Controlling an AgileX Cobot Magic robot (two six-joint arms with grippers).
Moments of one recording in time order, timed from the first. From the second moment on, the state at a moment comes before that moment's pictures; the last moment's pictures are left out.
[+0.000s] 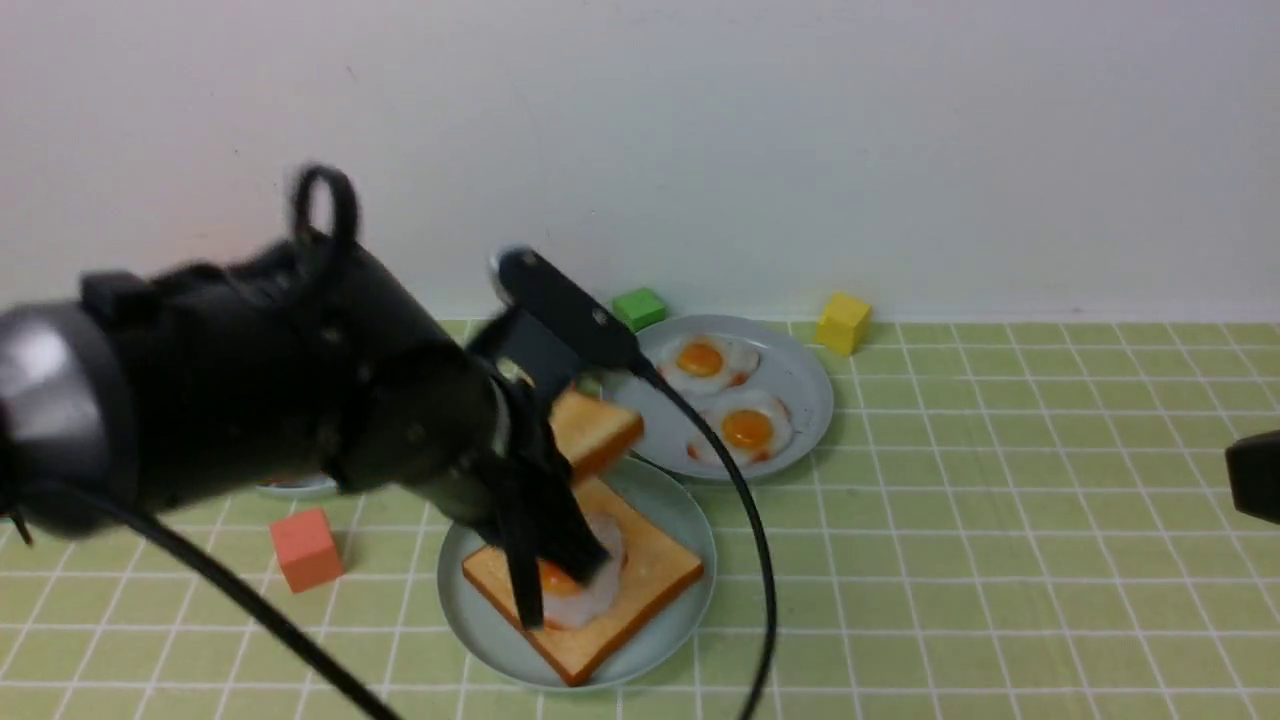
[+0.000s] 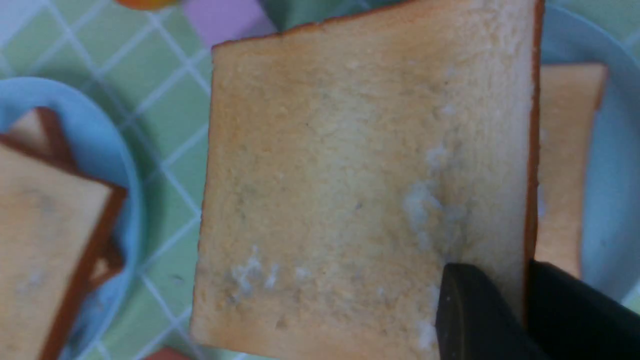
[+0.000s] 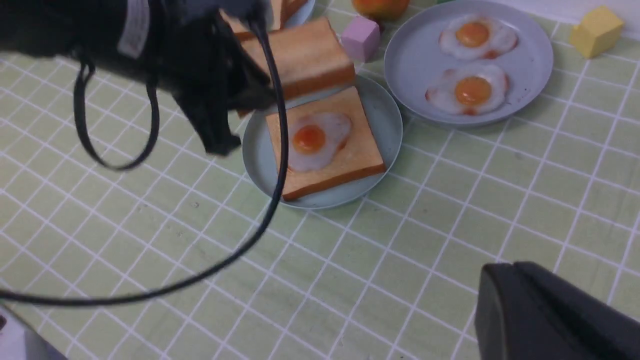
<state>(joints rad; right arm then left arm) 0.35 0.77 -0.99 0.35 0.96 -0.19 -0.69 1.61 -1.07 0.34 0.57 -0.12</state>
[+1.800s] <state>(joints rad) 0.35 0.64 -1.02 0.31 1.09 -0.16 -0.74 0.91 -0.94 0.15 0.45 -0.19</state>
